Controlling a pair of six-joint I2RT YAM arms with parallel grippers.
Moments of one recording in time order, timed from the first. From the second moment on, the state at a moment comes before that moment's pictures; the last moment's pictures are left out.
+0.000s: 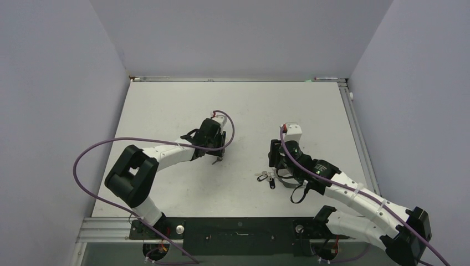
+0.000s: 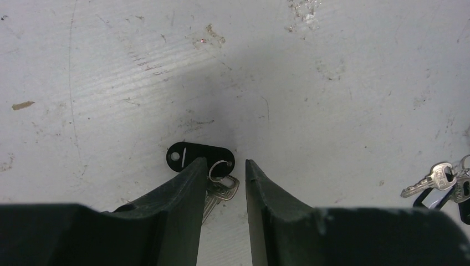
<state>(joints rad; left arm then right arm) -0.62 1.64 0.91 -0.12 -0.05 -0.37 0.81 0.95 0.71 -0.44 0.42 0.49</state>
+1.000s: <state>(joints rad) -0.62 1.69 0.92 -0.15 -0.09 -0.35 0.81 0.93 0.70 -0.44 0.42 0.49</state>
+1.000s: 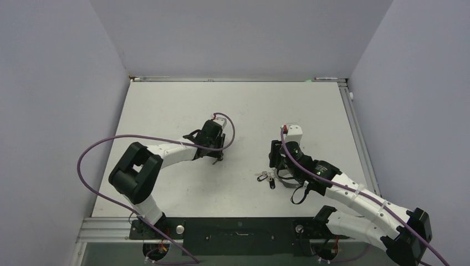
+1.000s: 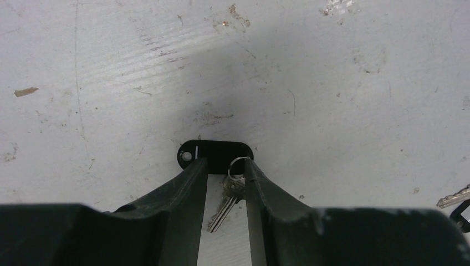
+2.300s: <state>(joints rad) -0.67 1.70 0.92 -0.17 -0.16 -0.37 0.81 0.95 0.70 -0.44 0.42 0.49</state>
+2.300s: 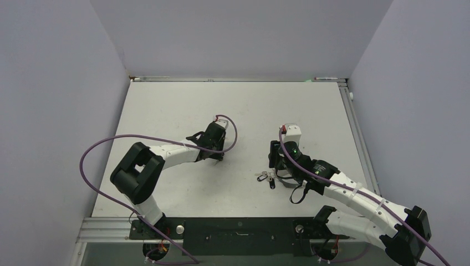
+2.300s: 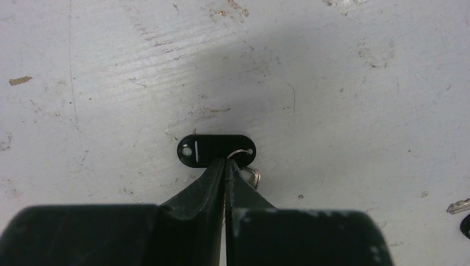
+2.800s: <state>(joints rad) -0.68 1.62 0.90 -0.18 -0.16 -0.38 0.81 0.95 0.70 -0.44 0.42 0.49</state>
